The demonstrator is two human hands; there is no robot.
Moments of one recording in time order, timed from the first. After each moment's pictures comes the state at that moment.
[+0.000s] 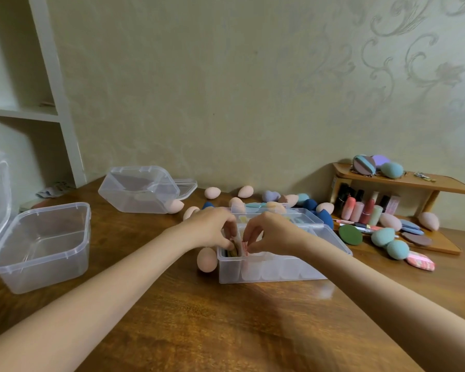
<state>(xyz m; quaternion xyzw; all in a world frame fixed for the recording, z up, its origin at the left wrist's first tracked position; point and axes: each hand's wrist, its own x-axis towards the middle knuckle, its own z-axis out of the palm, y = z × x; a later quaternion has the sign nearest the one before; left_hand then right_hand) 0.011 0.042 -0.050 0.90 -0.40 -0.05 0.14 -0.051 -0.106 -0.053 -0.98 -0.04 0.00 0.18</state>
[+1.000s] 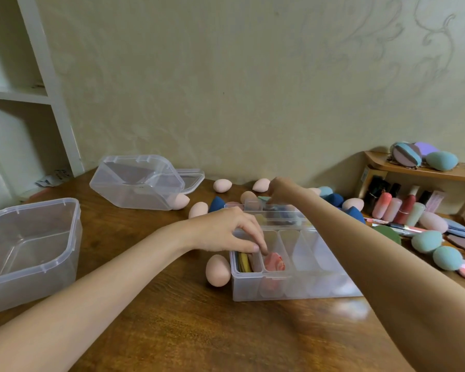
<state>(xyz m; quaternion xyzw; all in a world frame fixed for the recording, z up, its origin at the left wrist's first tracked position) 0.055 0.041 -0.062 0.79 -0.55 -0.15 0.23 0.109 -0.168 -0.073 -0.98 0.17 0.02 0.06</state>
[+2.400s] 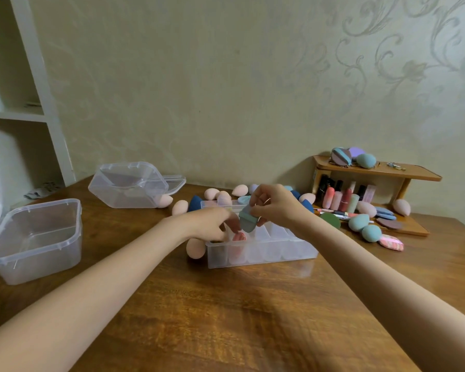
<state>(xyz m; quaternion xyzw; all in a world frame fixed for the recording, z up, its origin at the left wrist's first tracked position) 0.003 0.027 -0.053 0.86 -0.46 -0.15 0.14 -0.084 -0.121 -0.026 -0.90 0.06 -0.11 0.41</state>
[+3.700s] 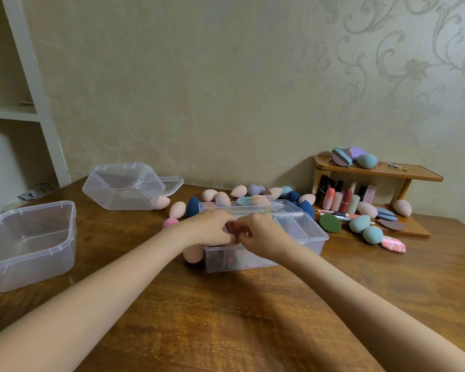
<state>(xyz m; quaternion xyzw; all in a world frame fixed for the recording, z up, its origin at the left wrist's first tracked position) -0.002 0.019 -0.056 0.88 -0.43 -0.12 0.16 -0.079 -0.103 -0.069 -0.97 -0.04 -0.12 0.19</state>
